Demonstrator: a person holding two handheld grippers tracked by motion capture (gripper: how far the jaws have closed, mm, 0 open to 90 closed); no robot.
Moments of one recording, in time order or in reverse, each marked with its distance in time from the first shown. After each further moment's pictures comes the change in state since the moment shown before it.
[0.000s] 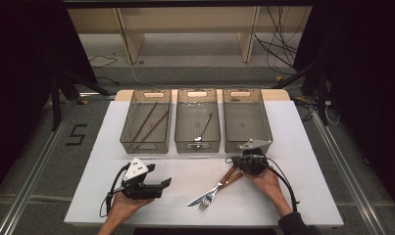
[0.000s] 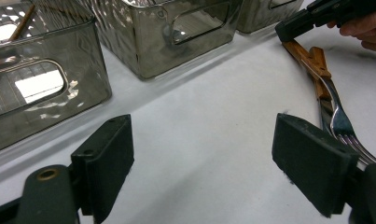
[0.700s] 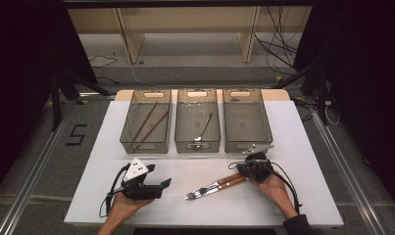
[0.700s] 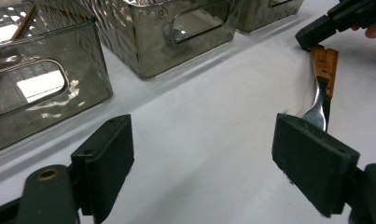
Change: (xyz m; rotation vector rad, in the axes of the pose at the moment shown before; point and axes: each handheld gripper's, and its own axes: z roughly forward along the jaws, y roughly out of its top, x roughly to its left) left arm 0.000 -0.001 -0.001 0.004 0.006 0.007; right arm 0.006 -0.011 -0.018 0.107 -0.015 -0.010
